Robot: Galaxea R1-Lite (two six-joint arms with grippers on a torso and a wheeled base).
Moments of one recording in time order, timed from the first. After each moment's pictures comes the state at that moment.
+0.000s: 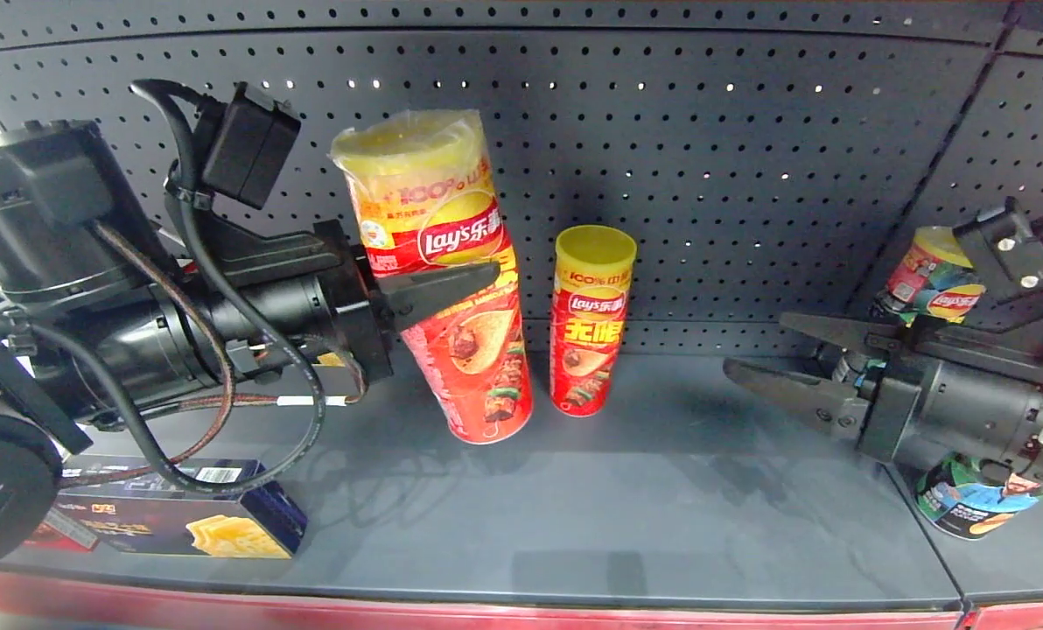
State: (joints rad) left arm -0.43 1.55 -0.86 -0.80 -0.65 0.01; right arm 0.50 1.34 -0.67 -0.63 0.26 -0.03
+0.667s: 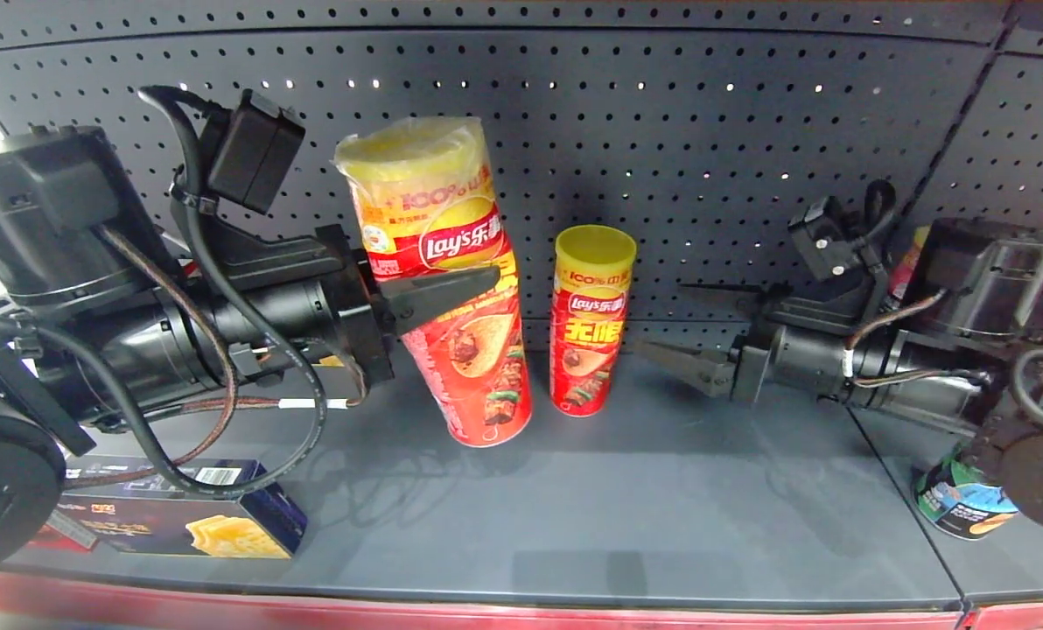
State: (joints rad) left arm -0.42 1.56 -0.86 -0.79 -0.65 0.01; right arm 0.45 1.68 -0.85 -0.86 0.54 -0.10
